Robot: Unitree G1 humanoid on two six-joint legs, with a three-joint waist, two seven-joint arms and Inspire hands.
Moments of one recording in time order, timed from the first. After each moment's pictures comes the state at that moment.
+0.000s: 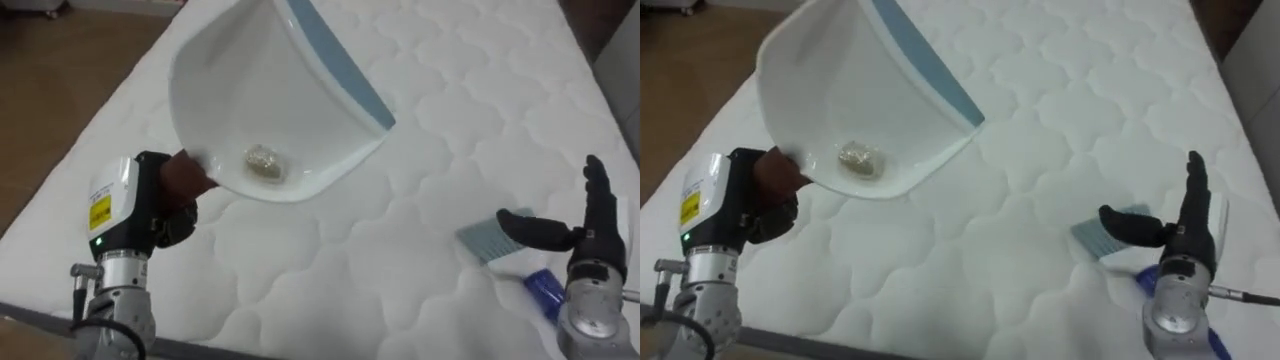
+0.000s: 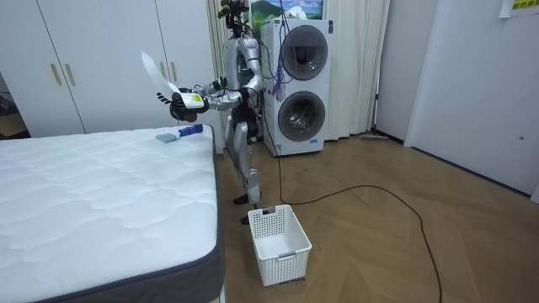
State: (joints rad) left arm 0.06 0.34 -0.04 0.30 0.61 -0.20 0.46; right arm 0.02 -0.39 -0.02 0.42 0.07 -0.16 -0.44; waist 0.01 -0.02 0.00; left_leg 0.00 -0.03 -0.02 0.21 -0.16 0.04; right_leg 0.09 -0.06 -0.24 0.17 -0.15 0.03
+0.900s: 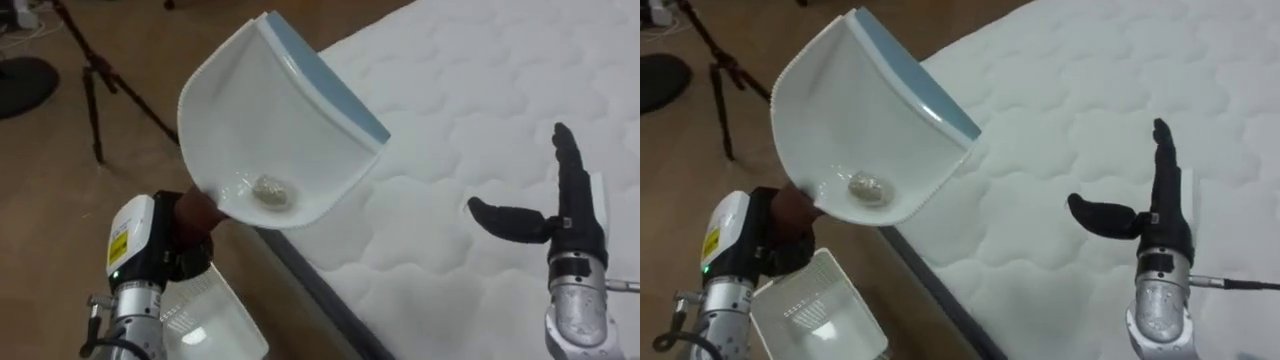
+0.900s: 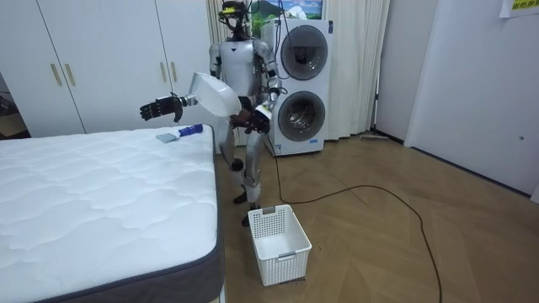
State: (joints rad) left arm 0.13 0.27 -0.03 0.32 0.58 -0.18 0.36; right arm 0.08 -0.35 0.02 0.33 -0.04 -0.20 -0.37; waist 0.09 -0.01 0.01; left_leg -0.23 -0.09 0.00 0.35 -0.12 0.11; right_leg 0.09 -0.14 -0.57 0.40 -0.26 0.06
